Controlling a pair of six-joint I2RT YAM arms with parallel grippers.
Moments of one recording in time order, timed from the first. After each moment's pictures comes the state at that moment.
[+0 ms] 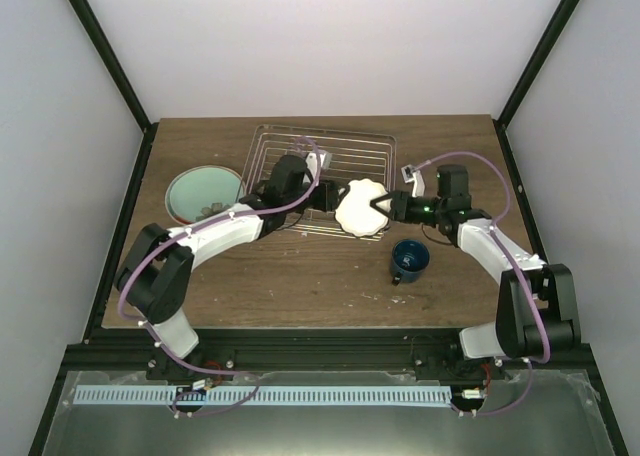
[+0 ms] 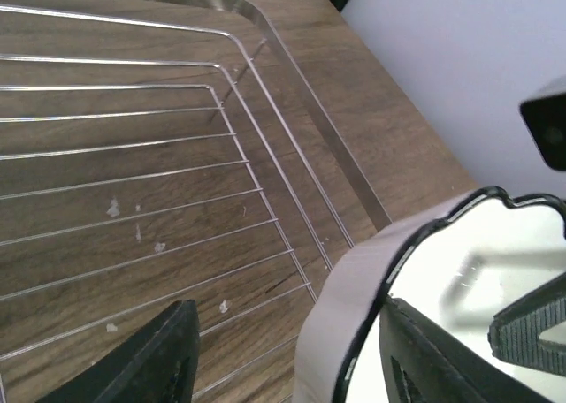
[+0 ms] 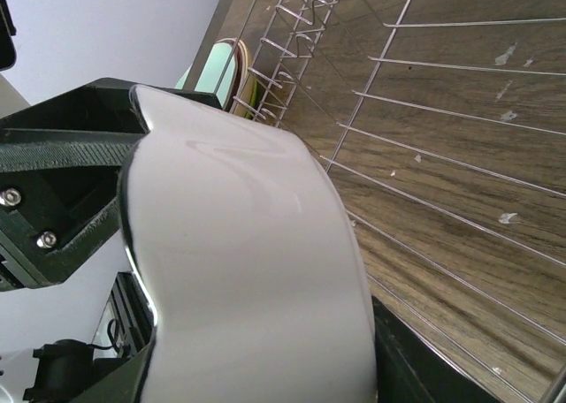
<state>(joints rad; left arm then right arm) -0.66 1.70 1.13 0.12 0.23 -0.44 0.13 1.38 0.79 -0.06 -0.88 0.42</state>
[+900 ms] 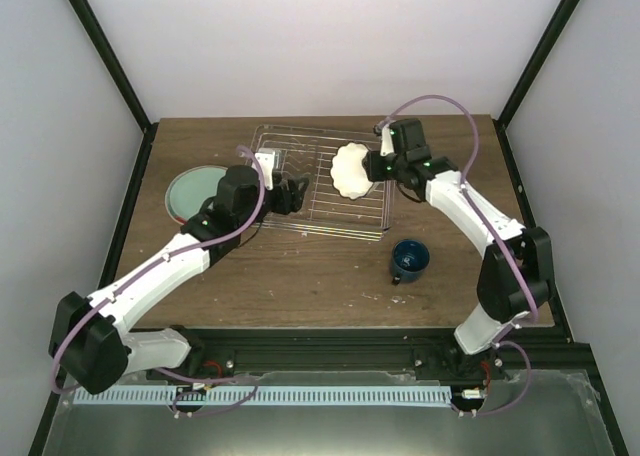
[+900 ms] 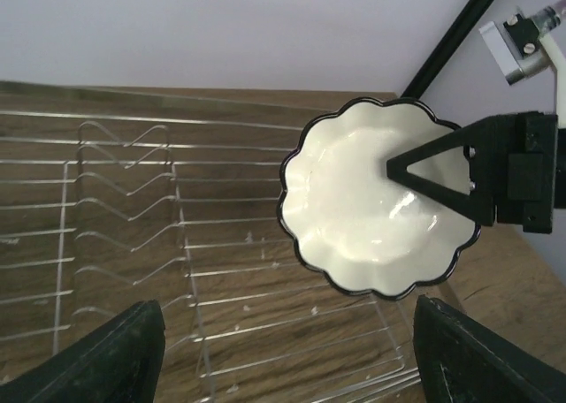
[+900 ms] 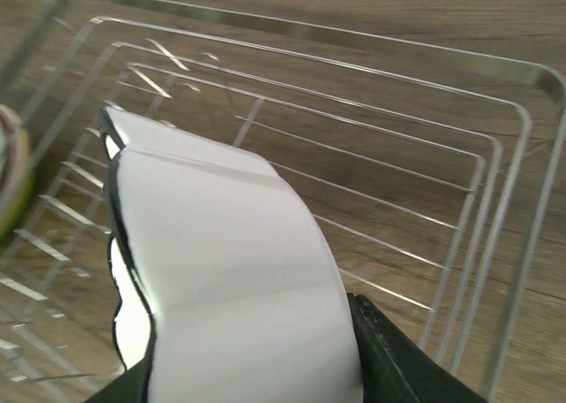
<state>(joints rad) -0.62 1.24 0.95 -0.05 0.00 -0.40 0.35 1.61 1.32 -0.39 -0.18 0.21</state>
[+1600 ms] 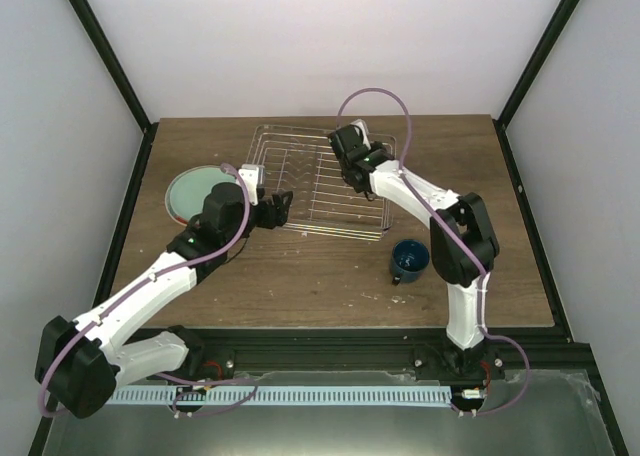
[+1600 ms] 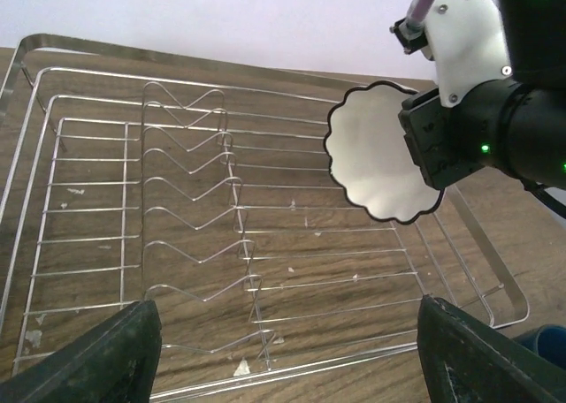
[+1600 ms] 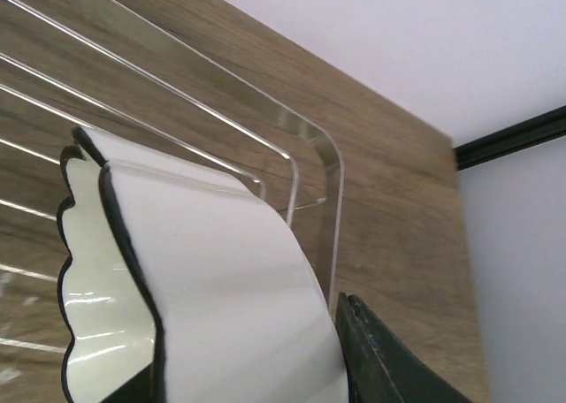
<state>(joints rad) -0.59 1.10 0.79 -0.08 -0.05 -0.39 0.57 1.95 1.62 -0.52 0.75 -0.04</state>
